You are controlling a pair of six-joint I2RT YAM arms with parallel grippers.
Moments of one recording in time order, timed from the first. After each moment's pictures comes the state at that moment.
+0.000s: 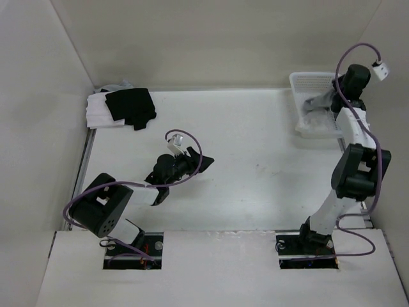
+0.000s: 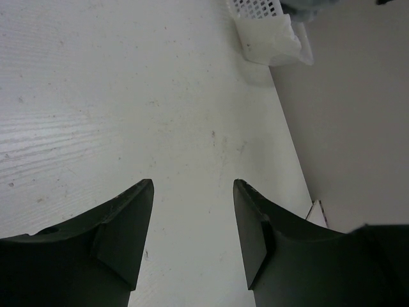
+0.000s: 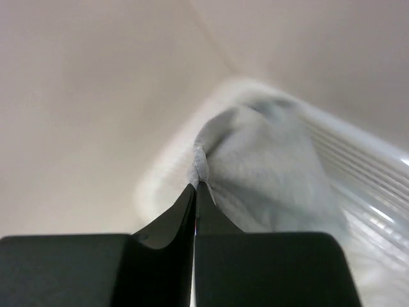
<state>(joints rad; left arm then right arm) -0.58 1.47 0.36 0.96 0.20 -0.88 -0.27 1.84 1.56 0.05 0.32 0.63</state>
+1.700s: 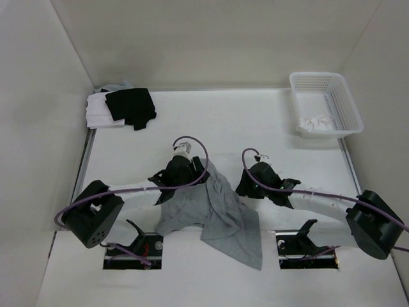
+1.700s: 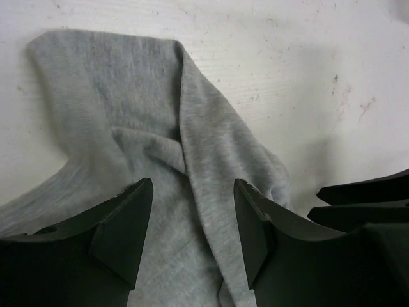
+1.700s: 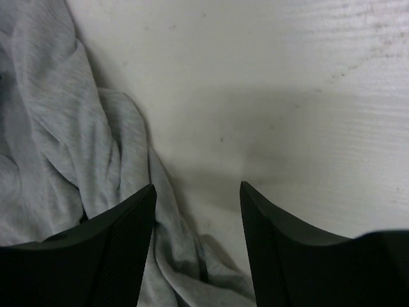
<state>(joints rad) -0.70 1.37 0.45 0.34 -0.06 -0.77 0.77 1.22 0.48 -0.12 0.13 0.83</state>
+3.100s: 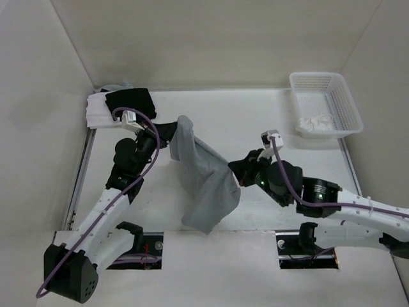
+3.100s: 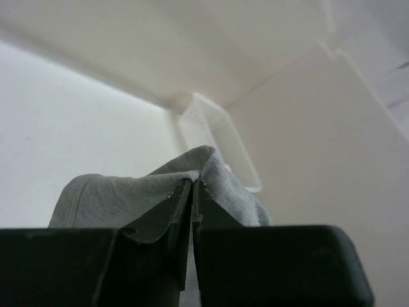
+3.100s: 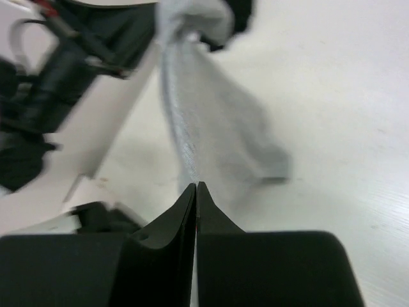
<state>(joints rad) -0.34 0.88 0.61 0.44 0.11 -0.90 1.31 0.91 1.07 -0.37 0.63 0.65</state>
